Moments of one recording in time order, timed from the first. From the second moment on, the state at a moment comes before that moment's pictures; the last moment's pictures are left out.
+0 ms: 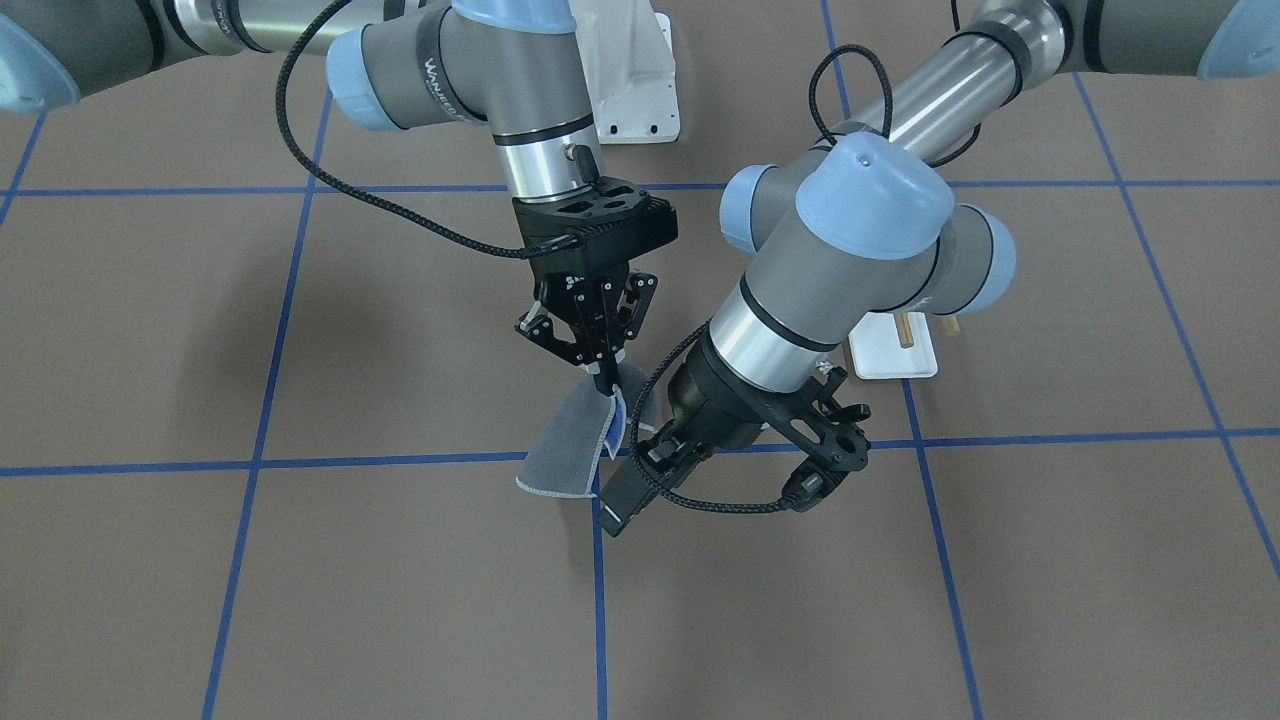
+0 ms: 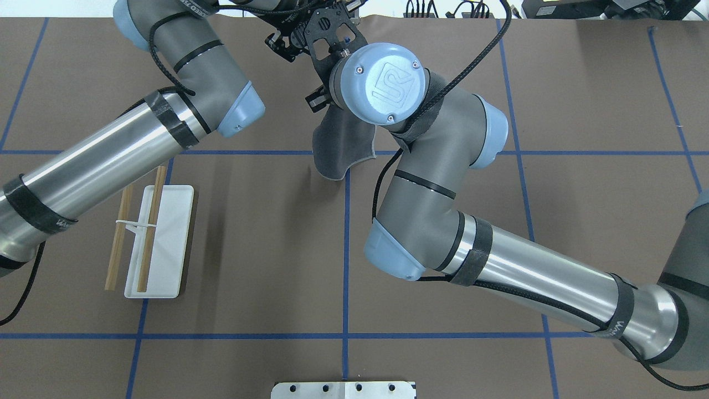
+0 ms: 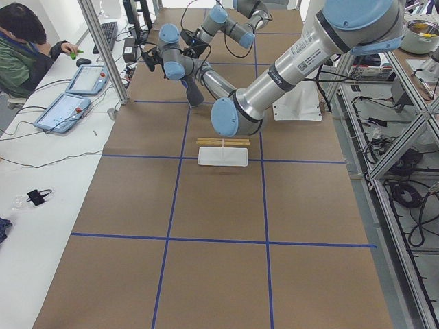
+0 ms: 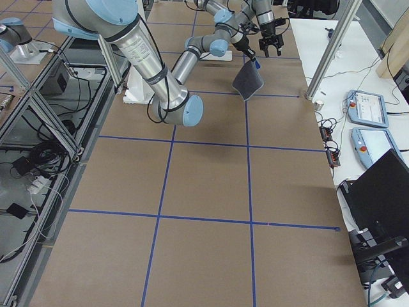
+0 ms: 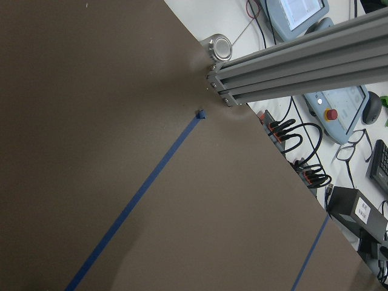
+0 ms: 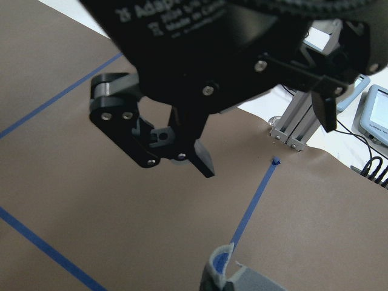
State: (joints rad) left arm -0.87 -2.54 -1.18 -2.26 -2.03 -1.94; right arm 0.59 -0.70 1.59 -1.33 1.44 0.59
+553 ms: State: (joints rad) left arm -0.88 -2.51 -1.19 -2.27 -2.09 -1.90; right arm 0.58 -0.70 1.60 -1.31 1.43 0.58
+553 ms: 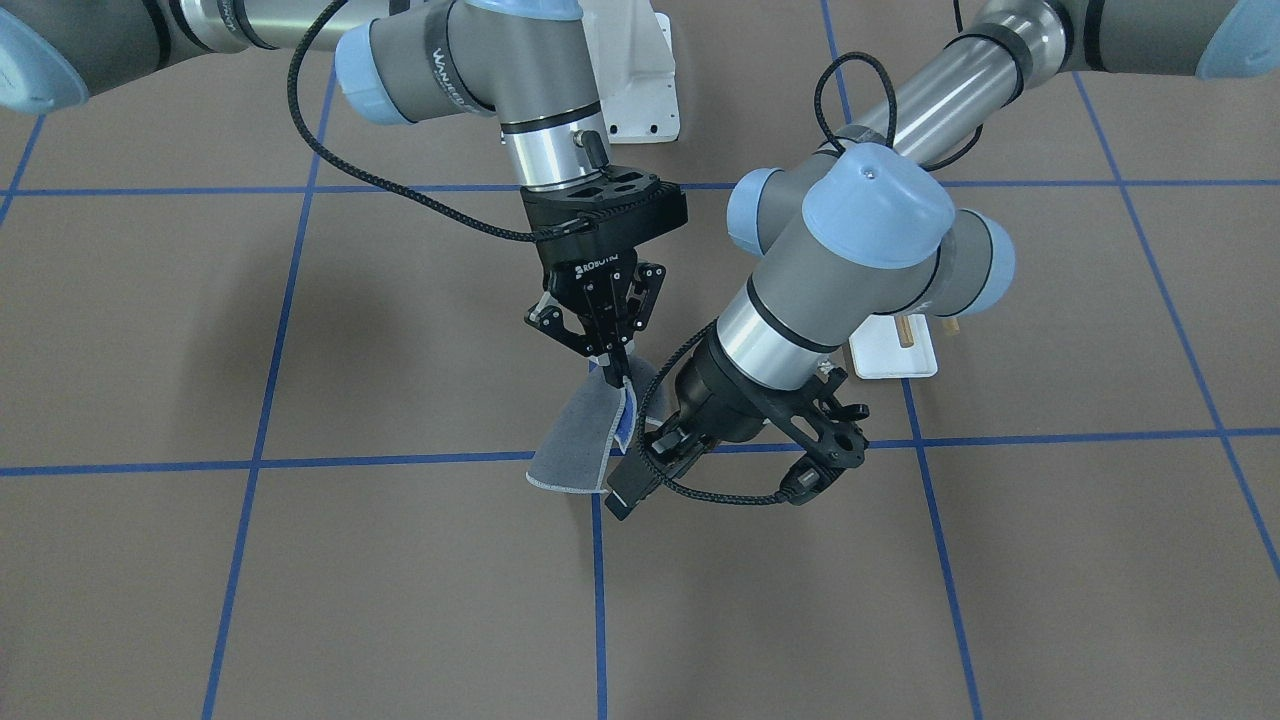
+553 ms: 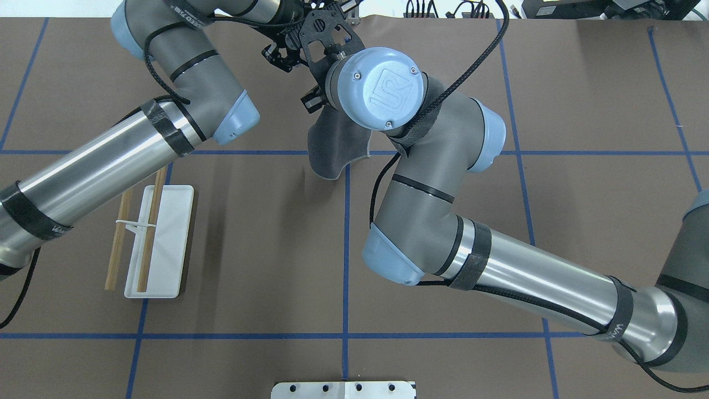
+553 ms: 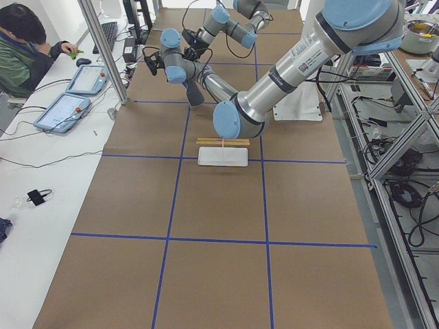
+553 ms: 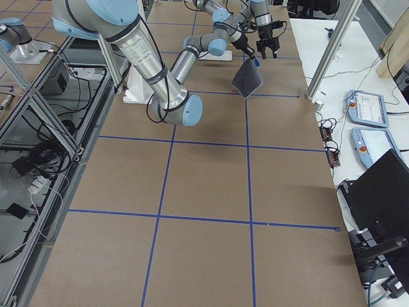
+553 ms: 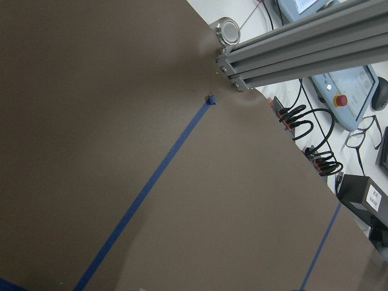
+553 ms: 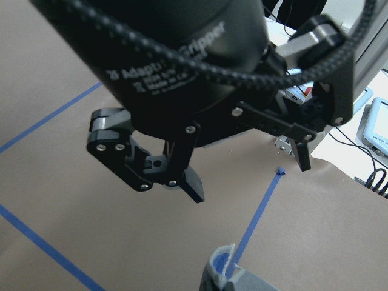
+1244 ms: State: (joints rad) left arm -0.98 -2.39 -1.20 -2.46 -2.24 -1.89; right arm 0.65 -0.75 1.60 -1.16 1.52 0.72
